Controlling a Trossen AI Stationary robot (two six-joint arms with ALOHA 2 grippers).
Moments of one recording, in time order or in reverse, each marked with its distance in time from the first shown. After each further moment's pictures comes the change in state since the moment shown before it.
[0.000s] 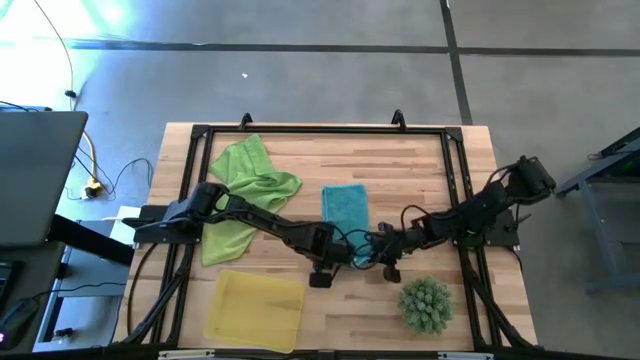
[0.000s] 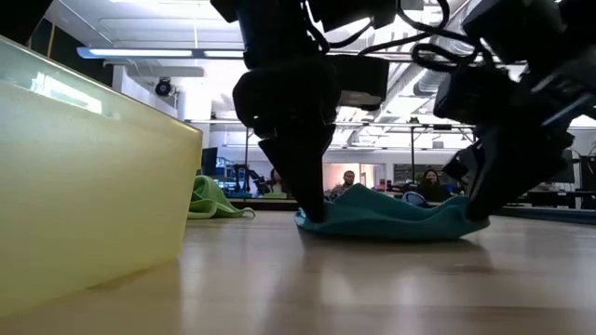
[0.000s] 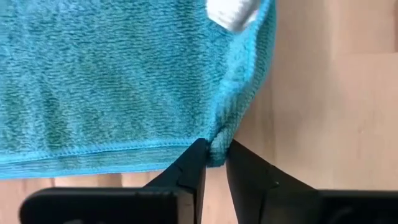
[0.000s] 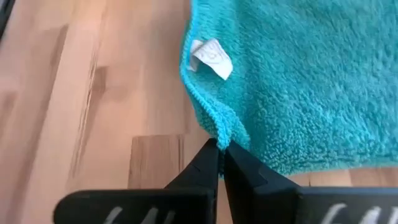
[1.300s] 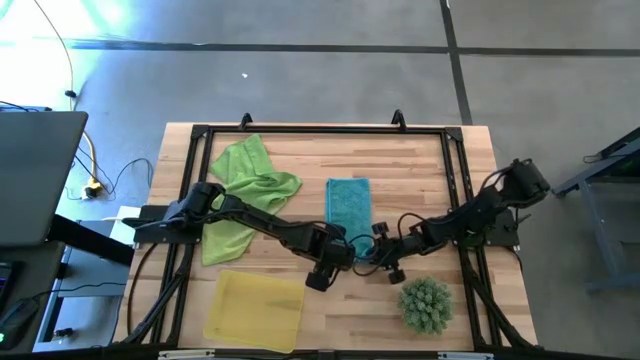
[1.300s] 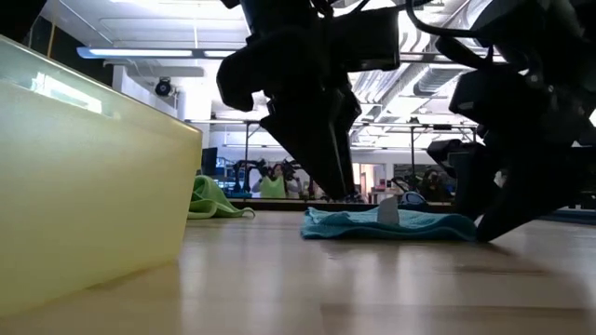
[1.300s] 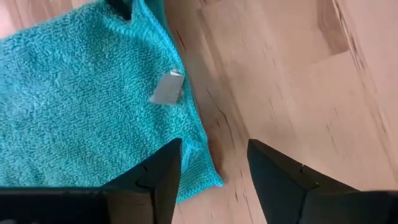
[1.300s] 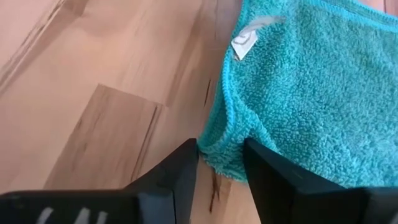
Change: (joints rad) left arm -0.012 -0.029 0.004 0.075 -0.004 0.297; right arm 0.056 0.094 0.008 -0.014 0.143 -0.428
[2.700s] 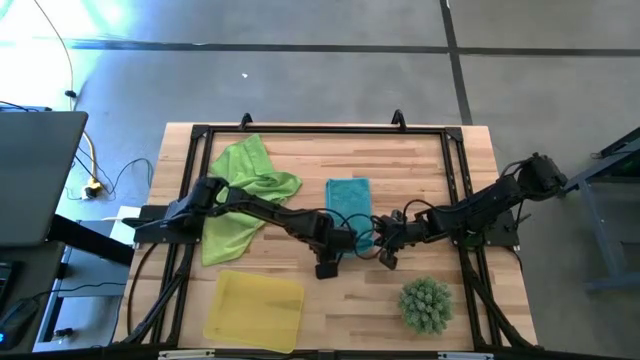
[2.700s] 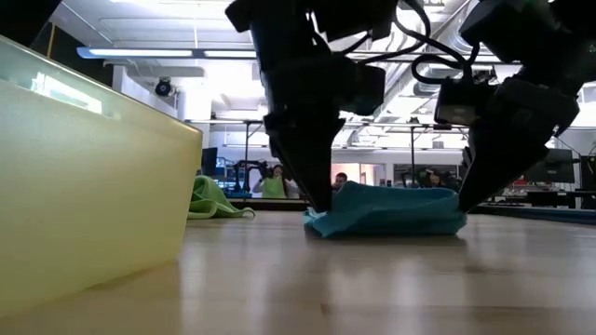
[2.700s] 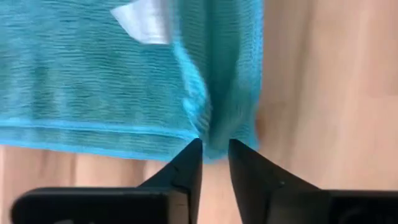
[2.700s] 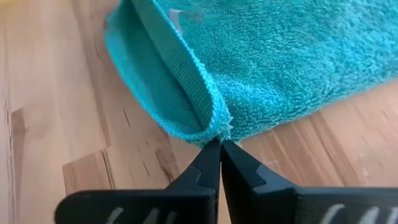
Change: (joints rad) left arm 0.082 0.016 0.000 -0.084 0.079 -0.387; right arm -0.101 -0.208 -0.004 -0.216 0.029 0.633
